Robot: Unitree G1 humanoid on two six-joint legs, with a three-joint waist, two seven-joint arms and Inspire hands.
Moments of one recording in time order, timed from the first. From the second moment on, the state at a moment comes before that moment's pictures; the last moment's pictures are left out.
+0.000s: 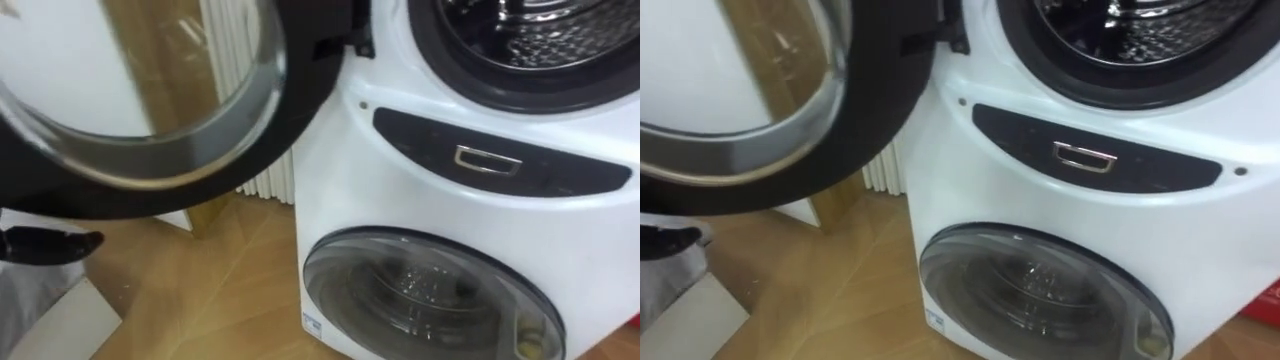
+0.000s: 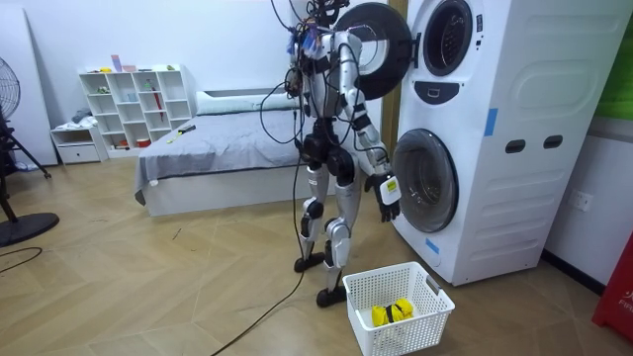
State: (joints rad) left arm -0.06 0.65 0.24 0.00 -0.14 0.40 0.03; right arm 0.26 -0.33 -0.36 1.05 -0.17 0.02 0.29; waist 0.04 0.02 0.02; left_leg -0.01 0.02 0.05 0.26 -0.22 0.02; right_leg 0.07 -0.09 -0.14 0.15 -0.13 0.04
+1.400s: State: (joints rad) left arm 0.34 0.29 0.06 -0.31 -0.17 0.15 -0.21; right arm 0.18 -0.30 -0.15 1.04 -0.08 0.03 0.21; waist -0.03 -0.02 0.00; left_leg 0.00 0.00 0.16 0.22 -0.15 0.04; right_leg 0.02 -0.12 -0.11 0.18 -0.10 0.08
